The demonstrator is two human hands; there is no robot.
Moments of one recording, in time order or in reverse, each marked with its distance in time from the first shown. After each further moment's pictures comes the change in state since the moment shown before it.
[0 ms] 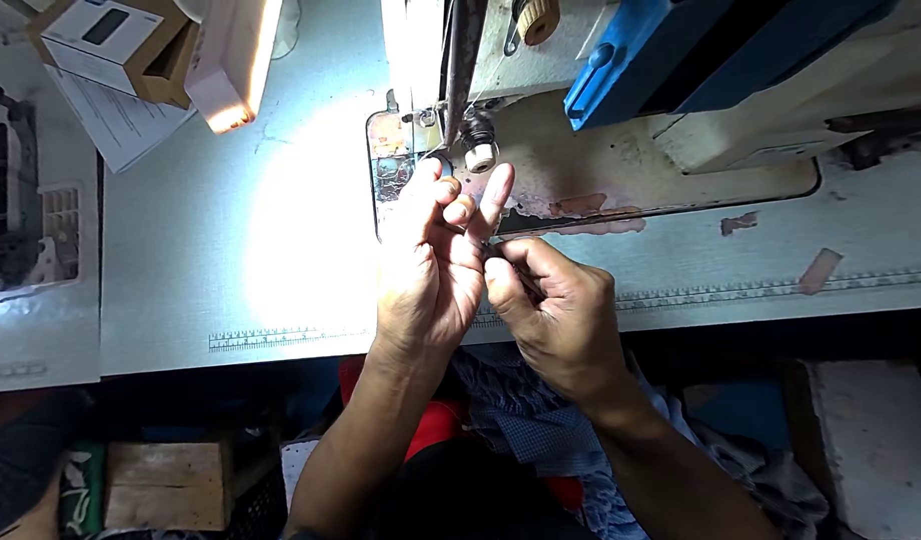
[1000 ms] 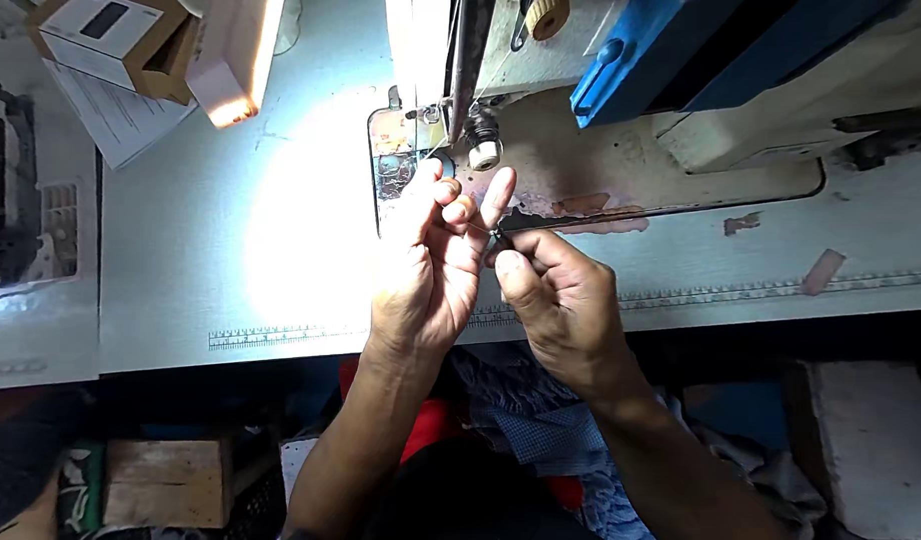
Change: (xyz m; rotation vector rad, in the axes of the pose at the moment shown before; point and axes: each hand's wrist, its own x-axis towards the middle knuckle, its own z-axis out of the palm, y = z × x) left_hand 0.000 0.006 -0.003 0.002 0.012 -0.036; right_hand 0.002 0.001 -0.003 0.234 -0.068 0.123
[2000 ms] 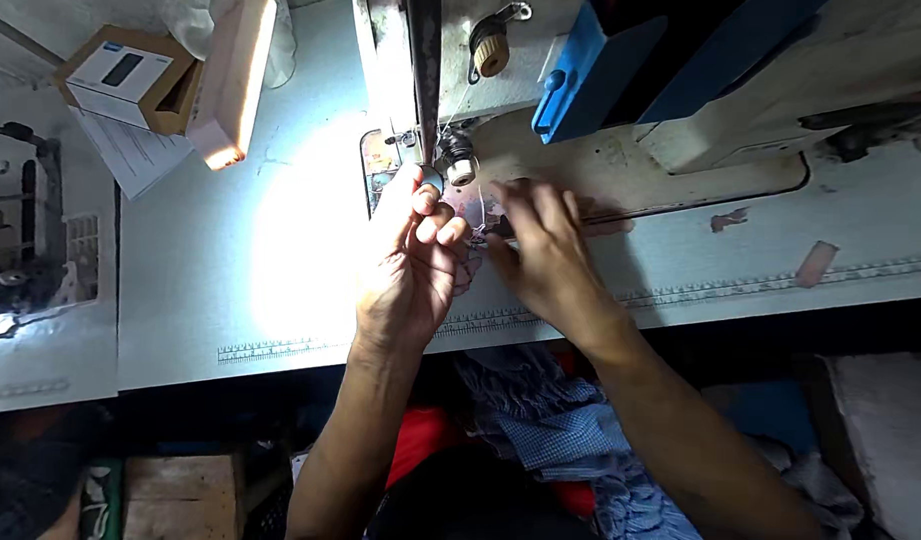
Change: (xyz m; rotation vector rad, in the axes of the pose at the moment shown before) left_hand 0.013 0.007 -0.008 0.089 -0.128 -0.023; right_hand 0.038 0.053 -0.021 -0.722 -0.085 -0.207
